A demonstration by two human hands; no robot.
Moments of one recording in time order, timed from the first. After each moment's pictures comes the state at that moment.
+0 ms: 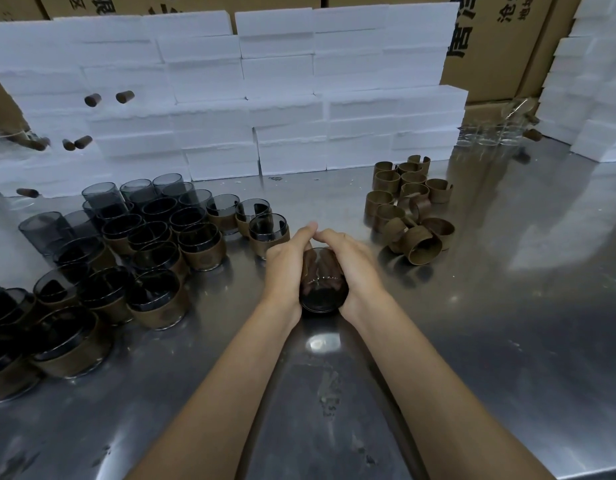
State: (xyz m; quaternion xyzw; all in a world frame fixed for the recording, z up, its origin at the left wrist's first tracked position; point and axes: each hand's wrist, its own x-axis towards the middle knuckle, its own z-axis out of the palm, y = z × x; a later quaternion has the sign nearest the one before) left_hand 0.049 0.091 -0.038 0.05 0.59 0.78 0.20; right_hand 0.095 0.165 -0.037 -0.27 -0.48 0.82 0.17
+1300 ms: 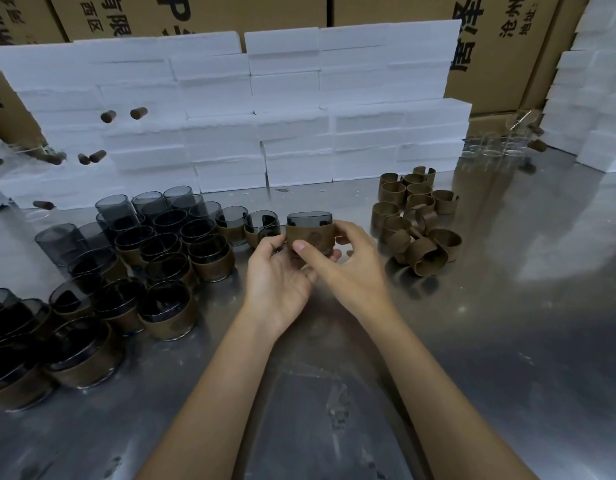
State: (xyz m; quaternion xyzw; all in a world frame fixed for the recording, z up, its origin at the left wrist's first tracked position) left_hand 0.034 0.065 -0.031 0.08 0.33 0.87 0.36; right_hand 0.094 0.167 -0.042 -0.17 -0.76 0.53 0.33
